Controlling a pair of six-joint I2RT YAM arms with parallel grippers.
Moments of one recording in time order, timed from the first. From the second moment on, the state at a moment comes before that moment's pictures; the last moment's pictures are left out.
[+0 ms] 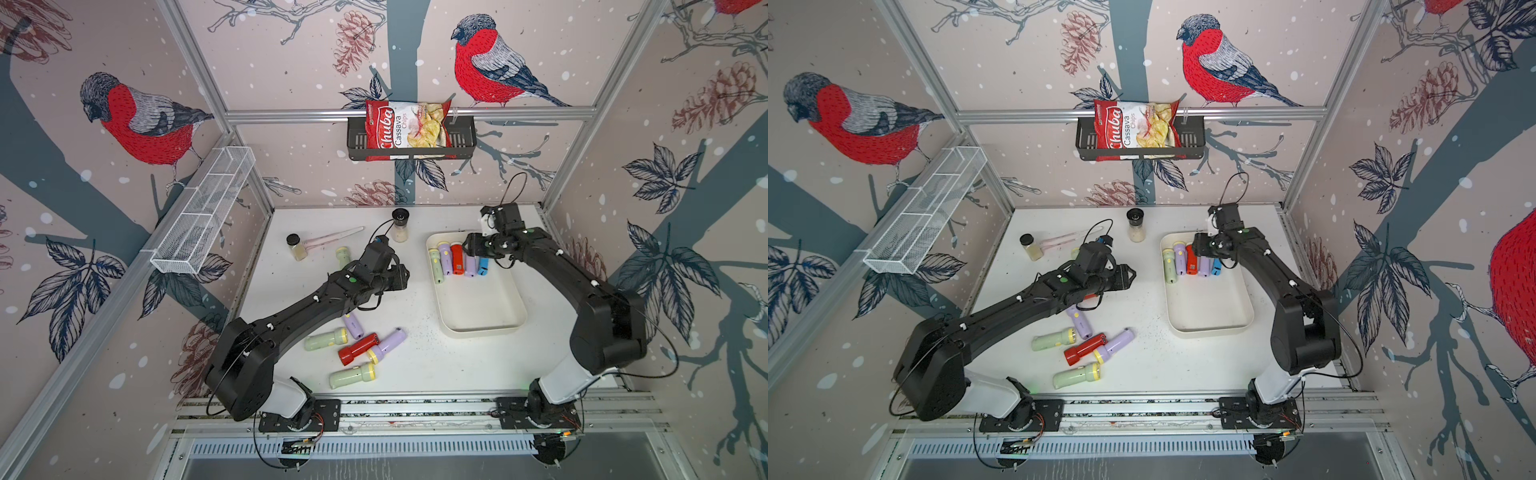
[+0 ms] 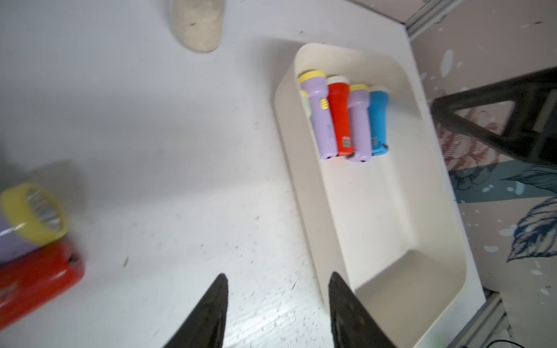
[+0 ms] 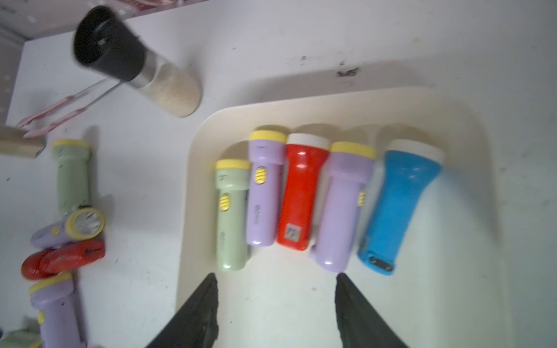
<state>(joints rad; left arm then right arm) -0.67 1.43 1.01 -0.38 0.02 -0.68 0.35 1.60 1.27 -0.56 -0.19 0.24</state>
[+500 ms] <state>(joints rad) -0.59 1.25 0.78 -0.63 -0.06 -0.94 0.65 1.56 1.13 -0.37 -0.20 0.45</state>
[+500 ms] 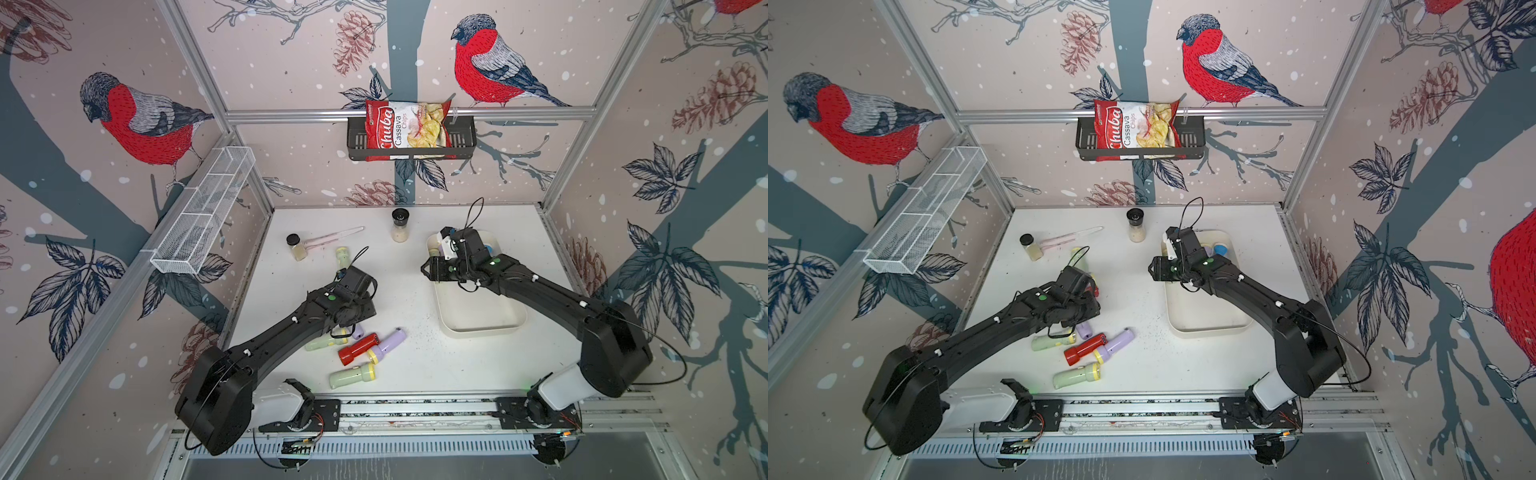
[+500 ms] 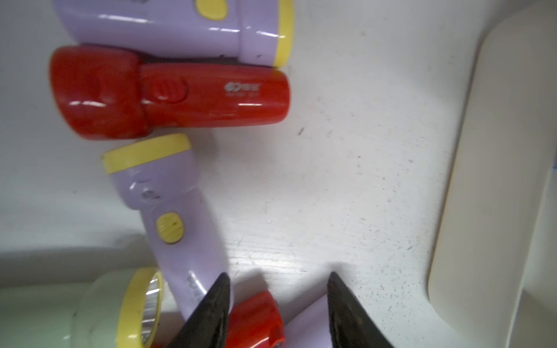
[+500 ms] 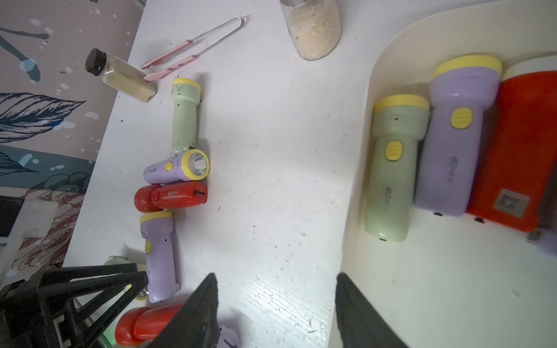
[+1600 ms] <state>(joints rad) -0.58 1.45 0.71 -0.51 -0.02 -0.91 0.67 1.60 1.18 -0.37 -0.24 0.45</state>
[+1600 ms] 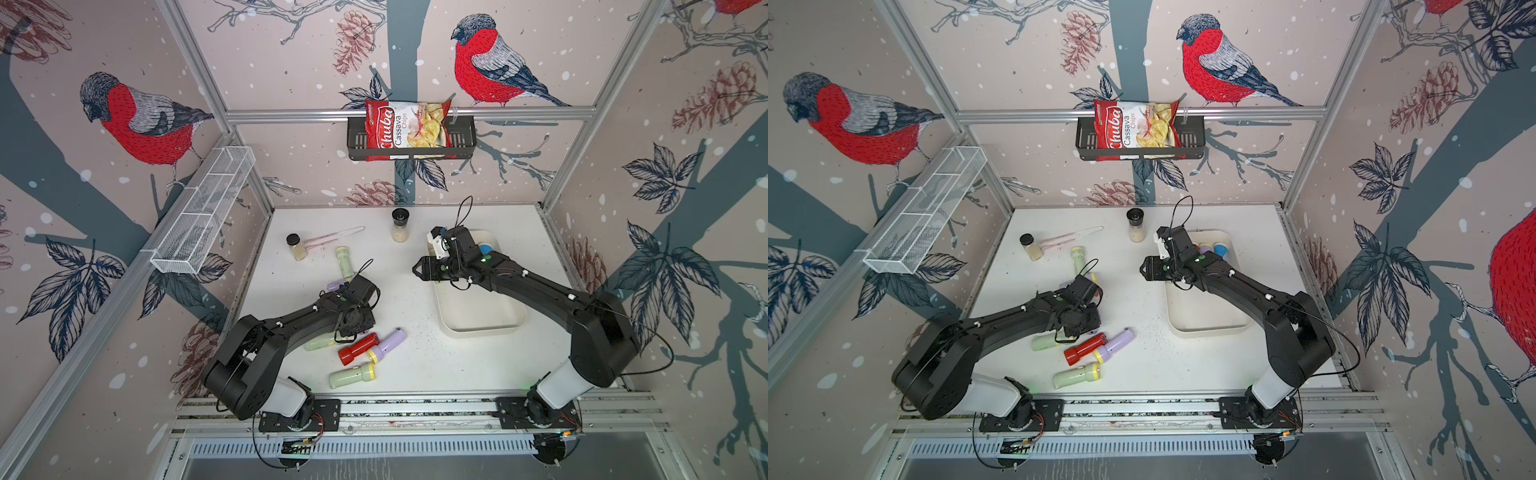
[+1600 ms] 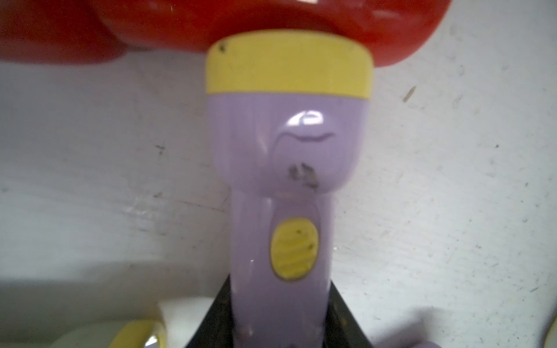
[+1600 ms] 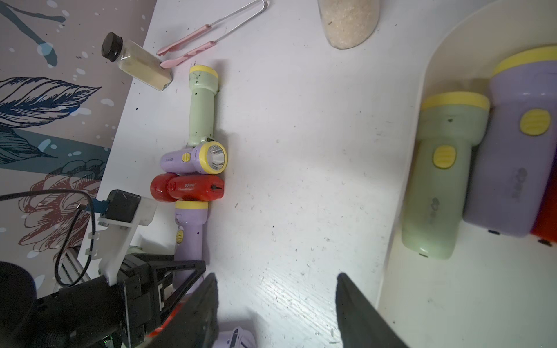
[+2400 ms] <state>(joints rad) -0.64 1.24 0.57 0.26 0.34 -0.48 0.53 1.07 0.73 0.09 -0.36 0.39</state>
